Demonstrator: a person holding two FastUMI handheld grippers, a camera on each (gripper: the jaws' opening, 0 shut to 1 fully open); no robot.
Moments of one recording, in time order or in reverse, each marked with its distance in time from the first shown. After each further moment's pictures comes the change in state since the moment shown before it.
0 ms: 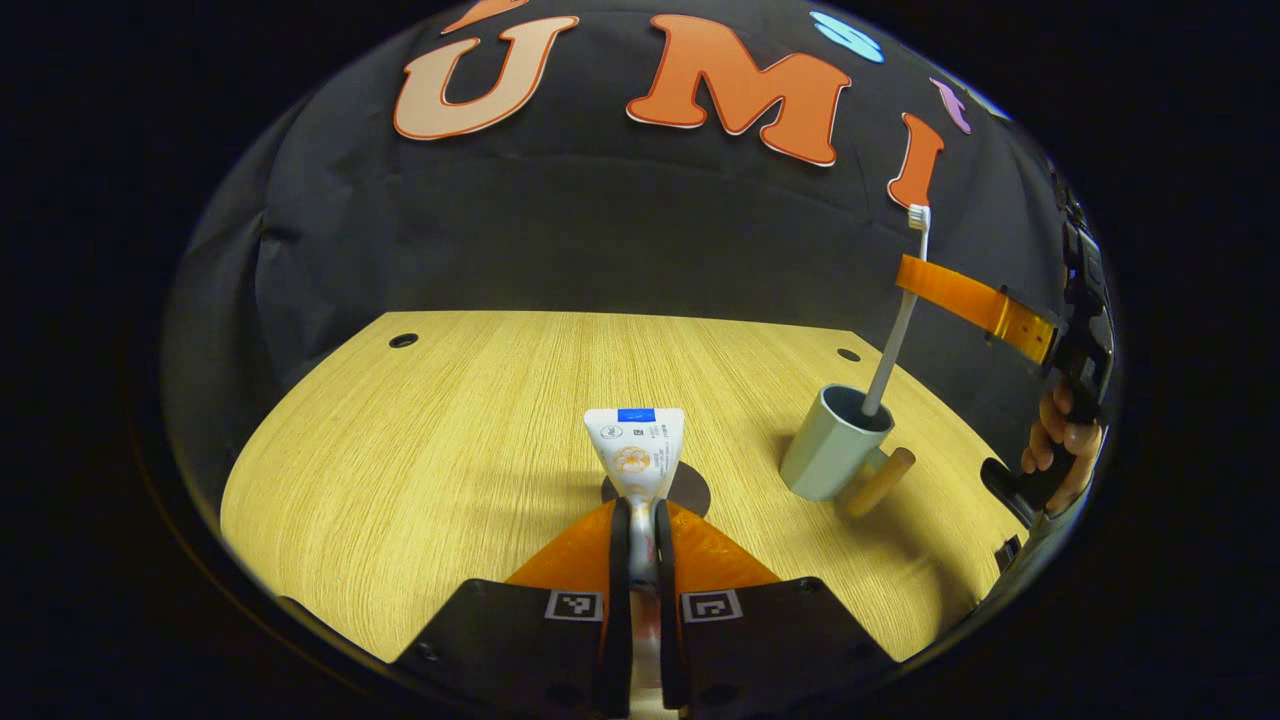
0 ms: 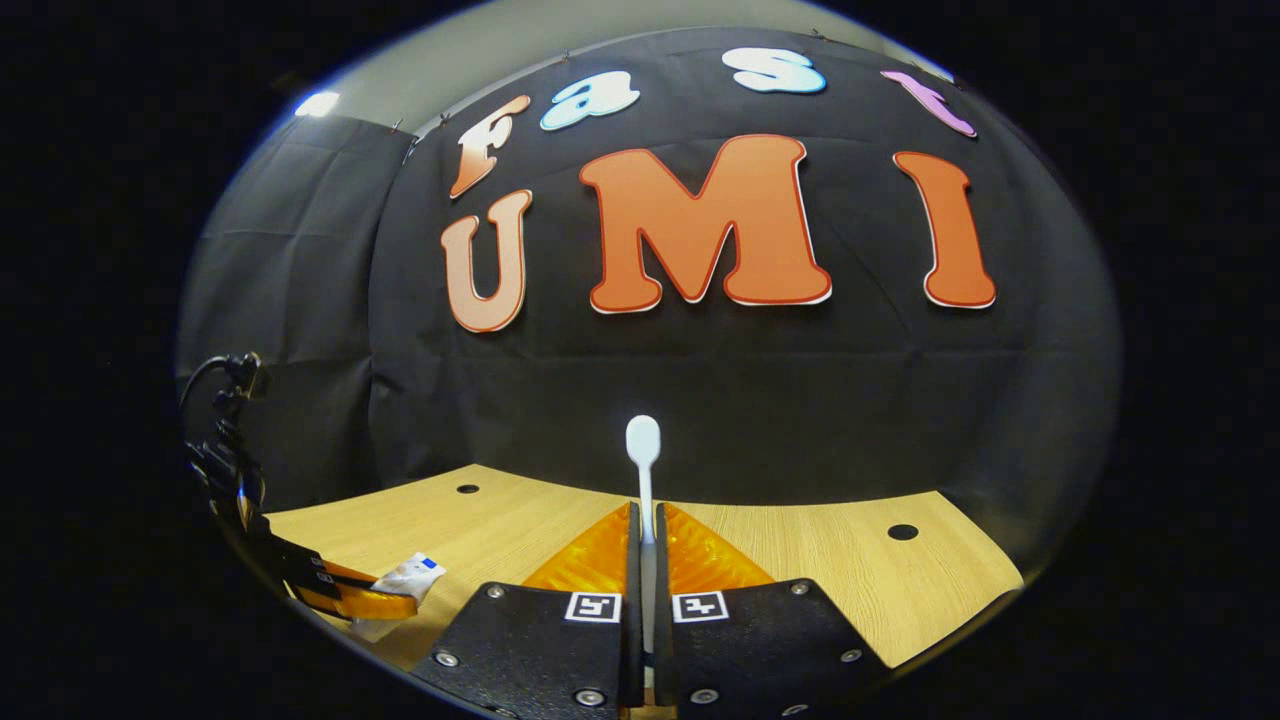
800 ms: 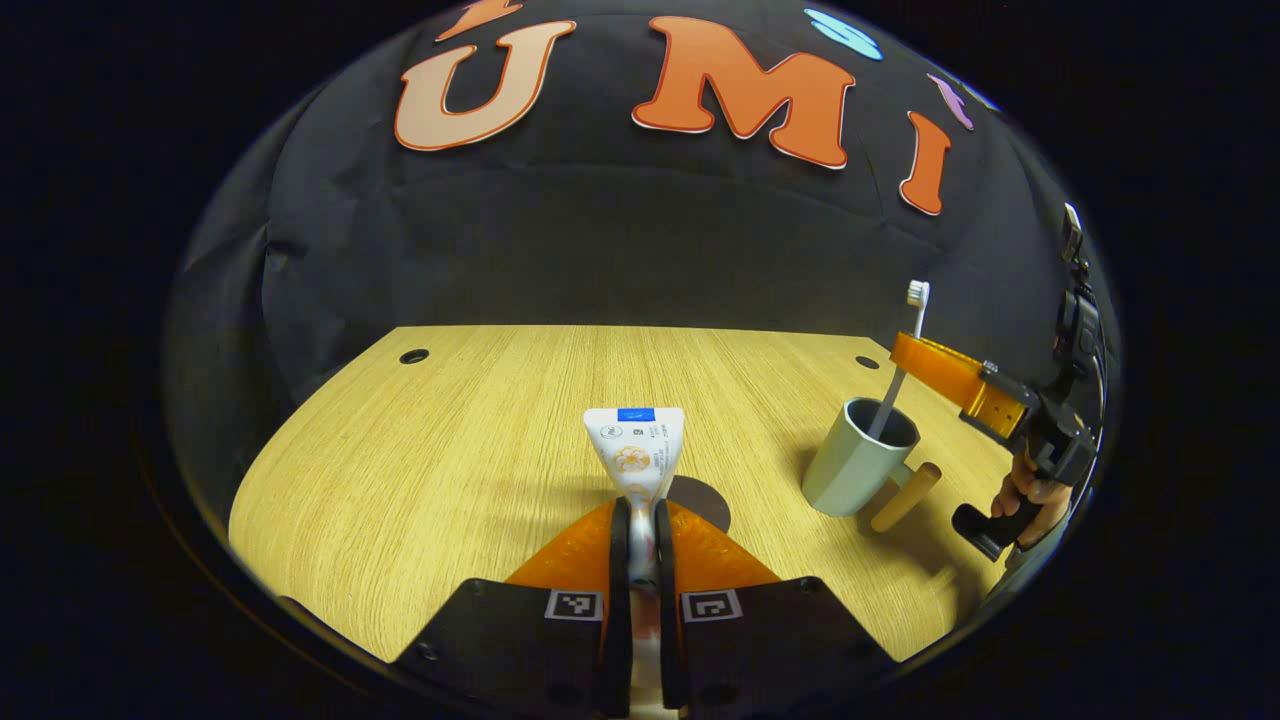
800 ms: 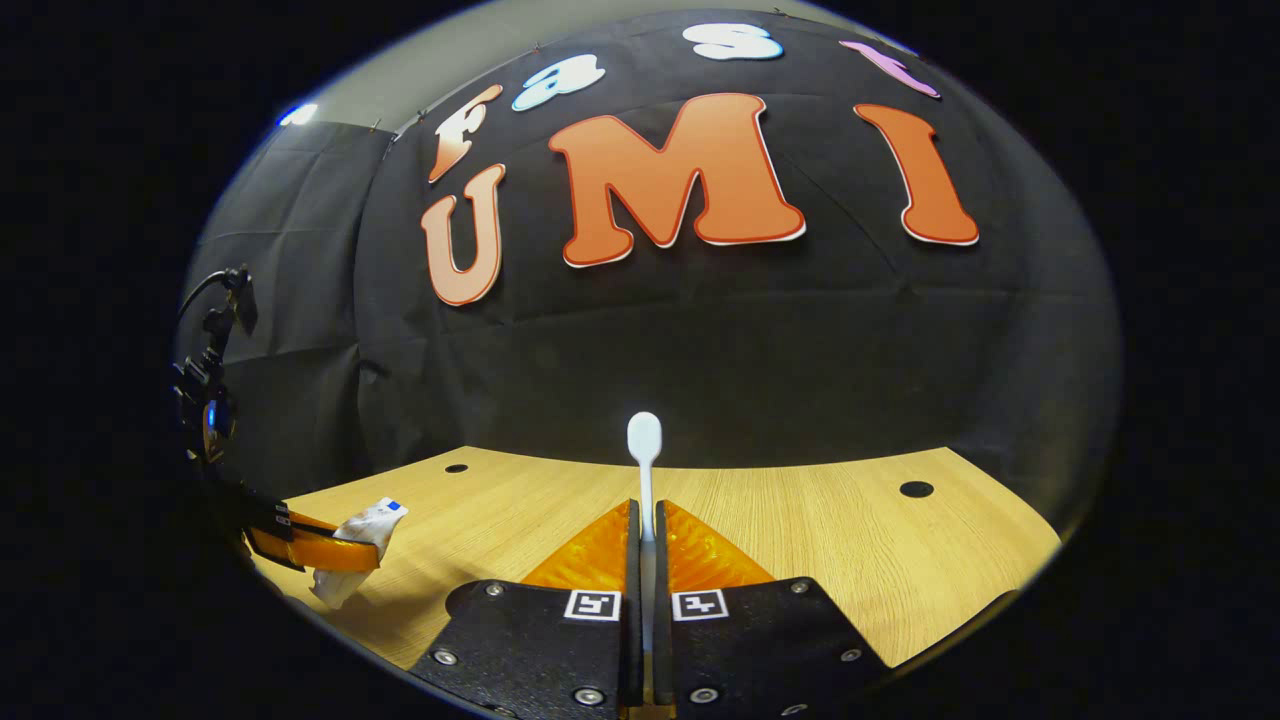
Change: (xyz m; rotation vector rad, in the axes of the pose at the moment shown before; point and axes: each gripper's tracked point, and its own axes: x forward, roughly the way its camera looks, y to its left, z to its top) left arm -0.042 0.017 0.063 0.017 -0.039 0.046; right arm 0.013 -0.026 -0.067 0.081 0.047 -0.015
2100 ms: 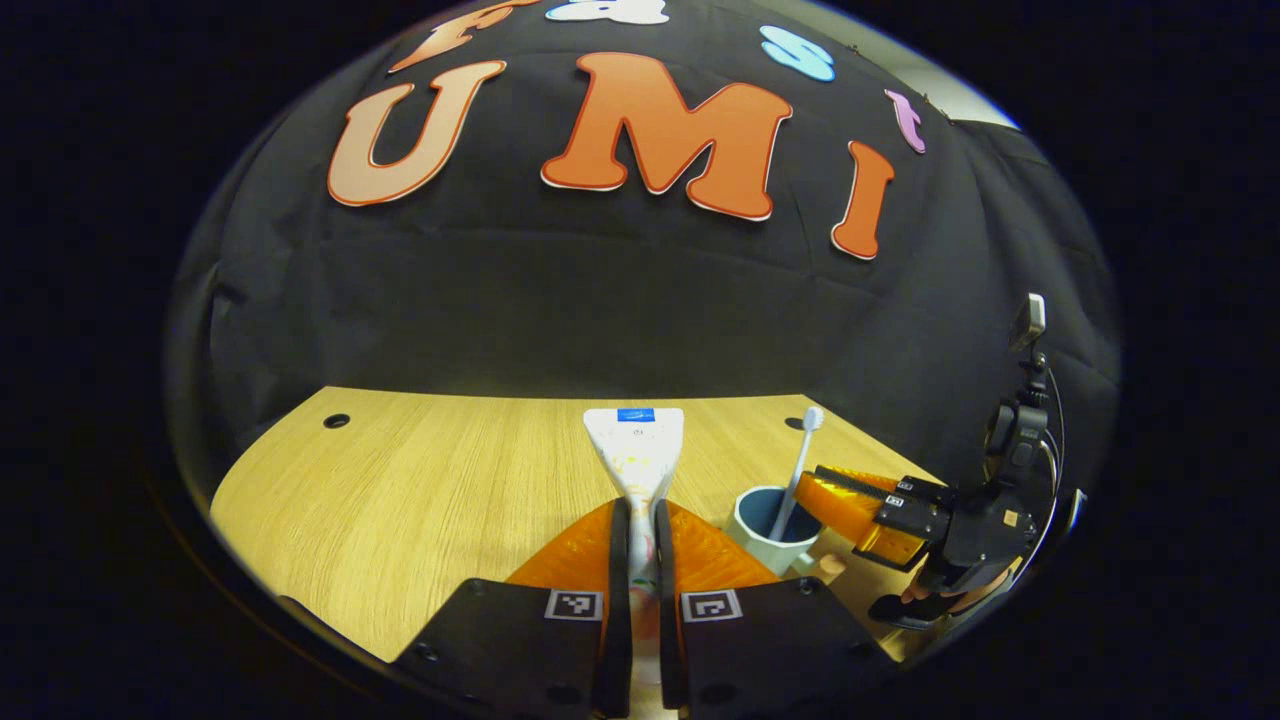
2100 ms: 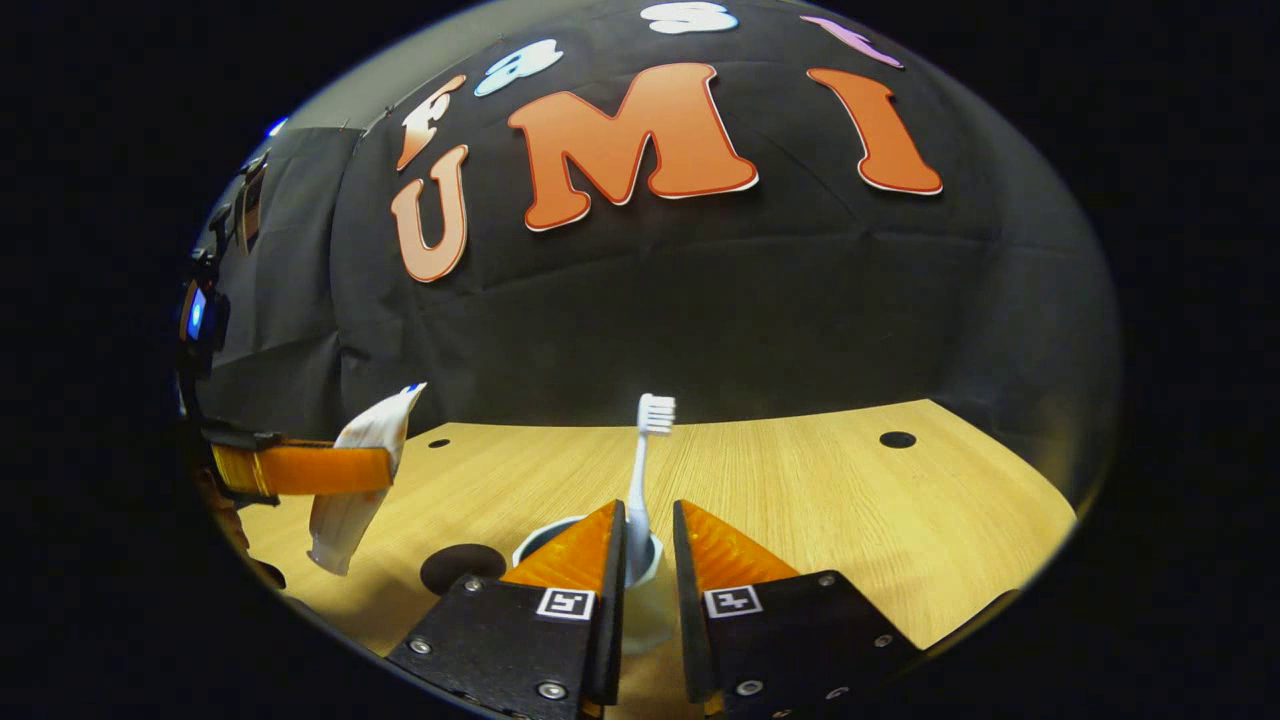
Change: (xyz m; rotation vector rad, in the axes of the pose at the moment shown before) left arm 0.006 -0.093 0.095 0.022 -0.195 -0.170; right arm -0.017 -0.033 -0.036 0.028 0.082 -0.044
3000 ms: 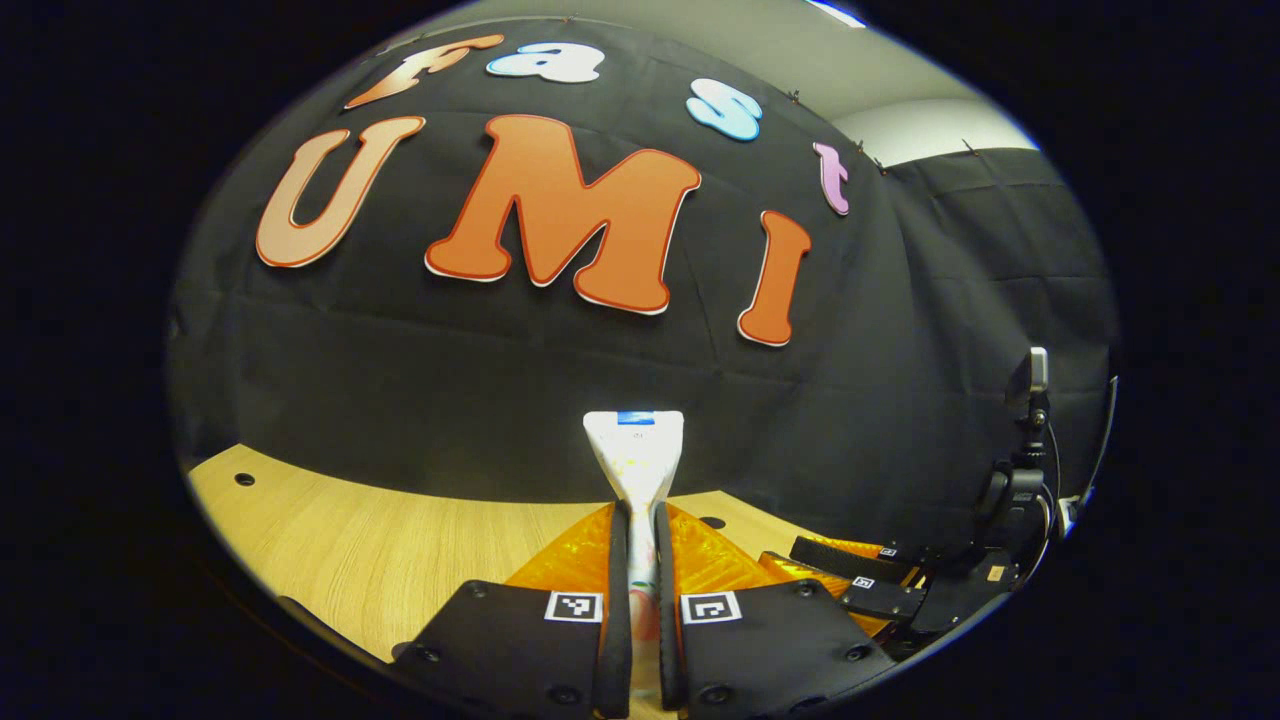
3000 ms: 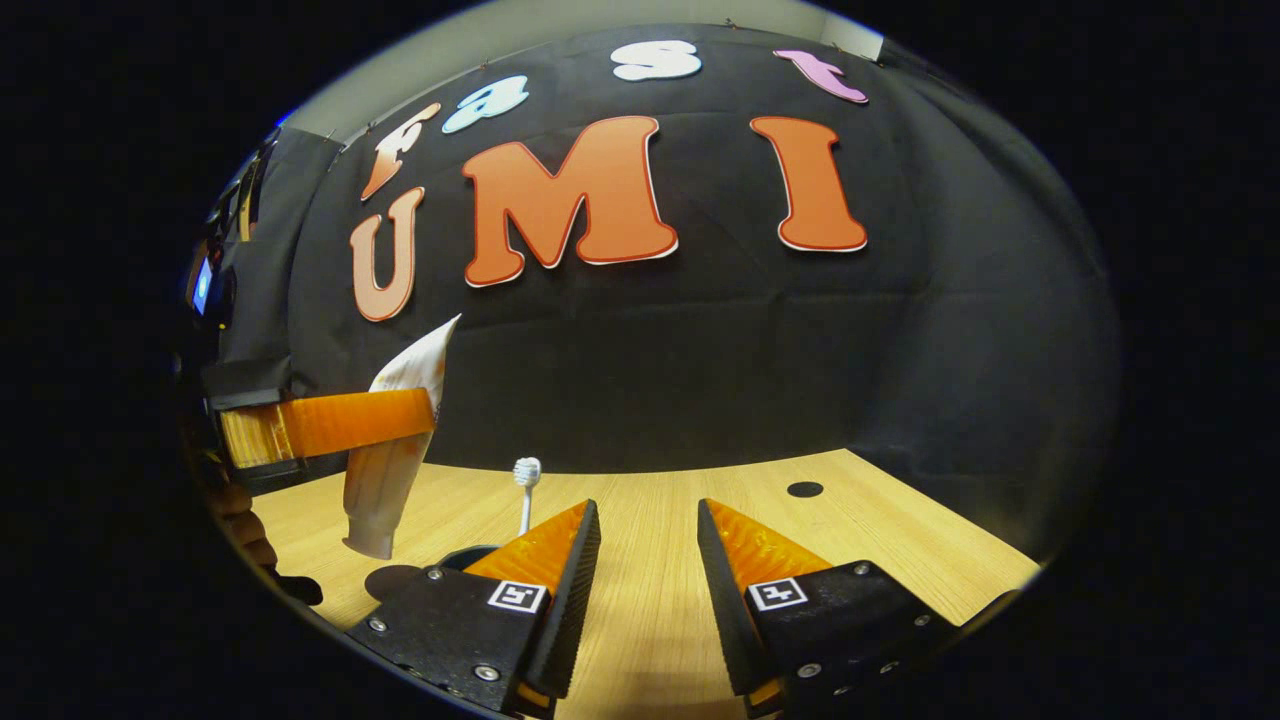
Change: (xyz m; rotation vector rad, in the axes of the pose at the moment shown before) left arm 0.041 -0.103 0.070 0.007 -0.315 -0.217; right arm -0.035 -0.072 0.040 -0.006 -0.151 -0.183
